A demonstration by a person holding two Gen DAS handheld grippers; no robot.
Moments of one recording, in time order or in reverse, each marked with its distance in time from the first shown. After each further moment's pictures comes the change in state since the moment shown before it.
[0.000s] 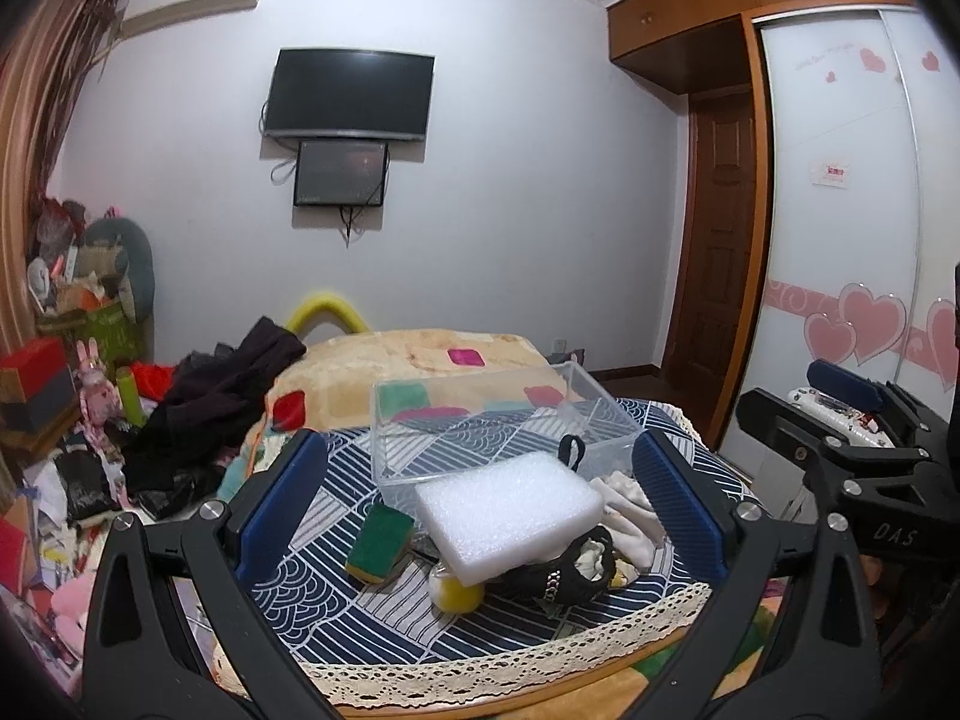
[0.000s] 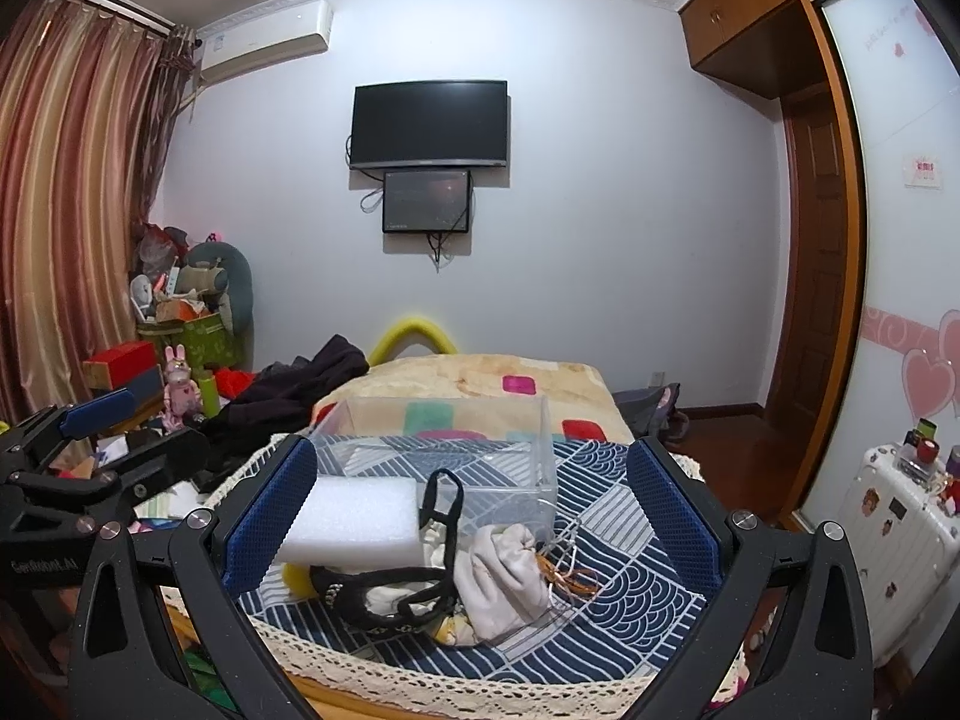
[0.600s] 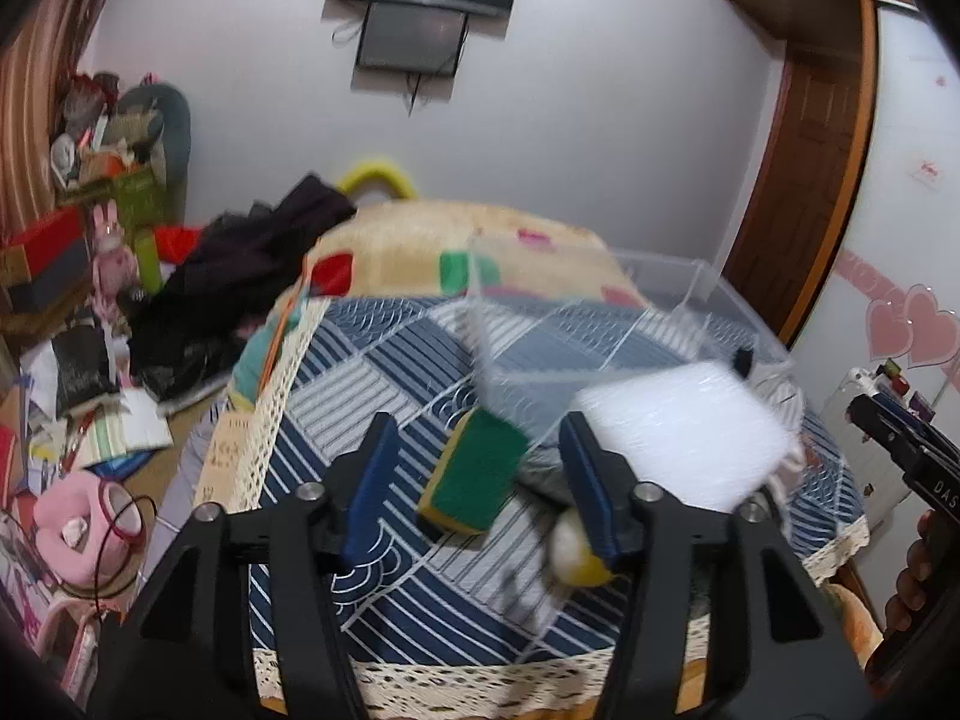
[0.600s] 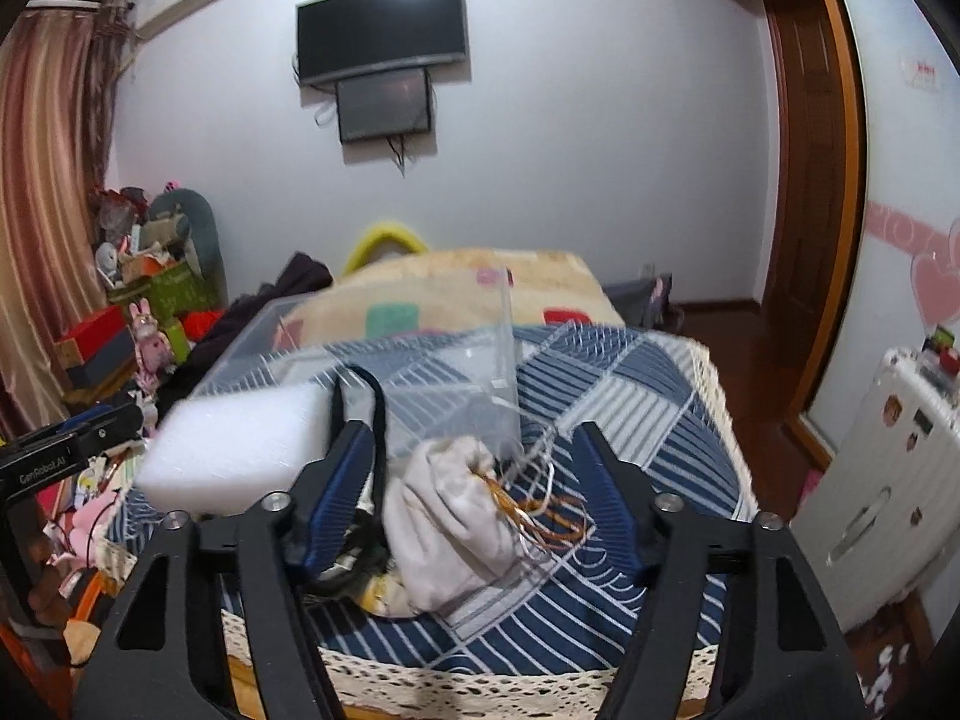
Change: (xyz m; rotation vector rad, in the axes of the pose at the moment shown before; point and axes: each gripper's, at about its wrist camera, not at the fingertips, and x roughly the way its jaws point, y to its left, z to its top) left arm 0.099 0.087 -0.050 -0.153 0.289 0.095; right arm 0.066 -0.041 -0.042 0.093 0.223 -0.020
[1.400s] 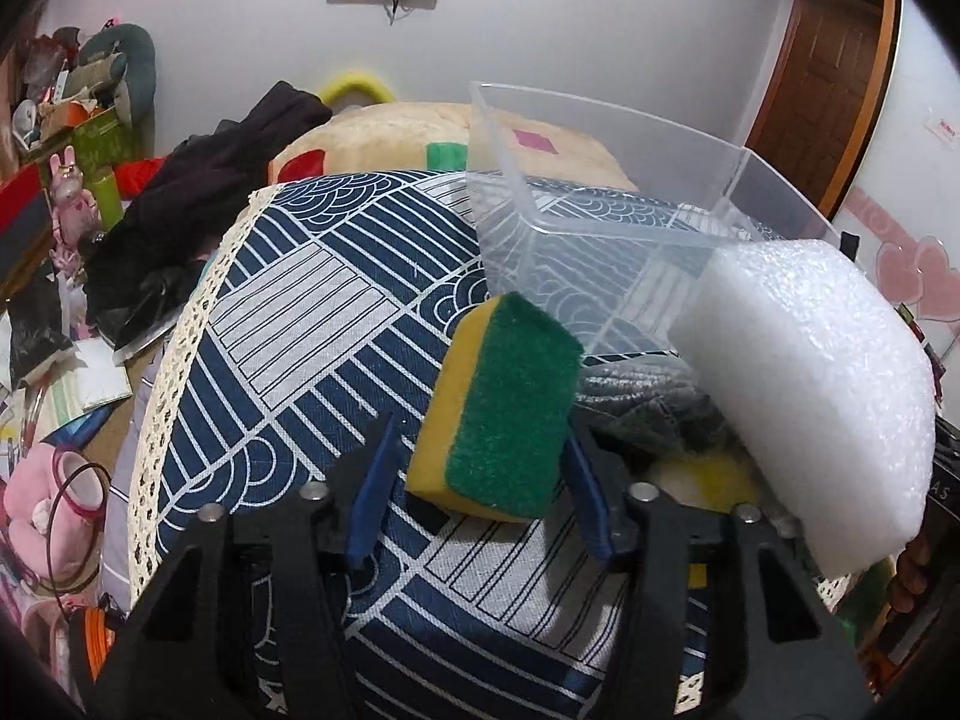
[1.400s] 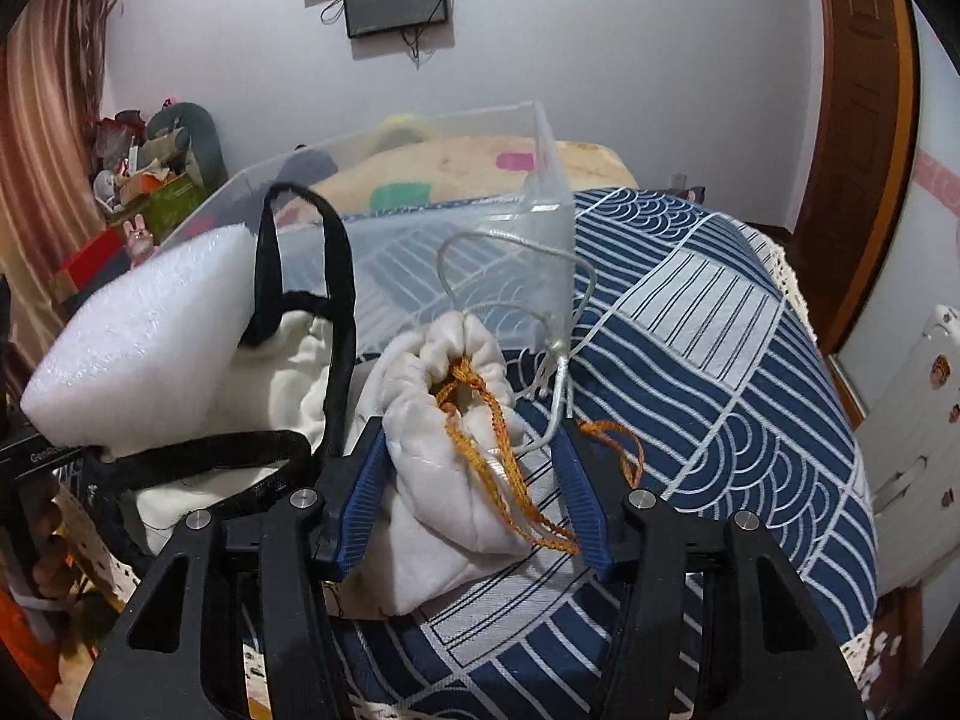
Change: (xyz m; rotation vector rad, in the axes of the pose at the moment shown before) left arm 0.081 0.006 -0.030 0.026 0.193 -0.039; right arm 0.065 0.001 -0.031 -0.011 0.260 0.054
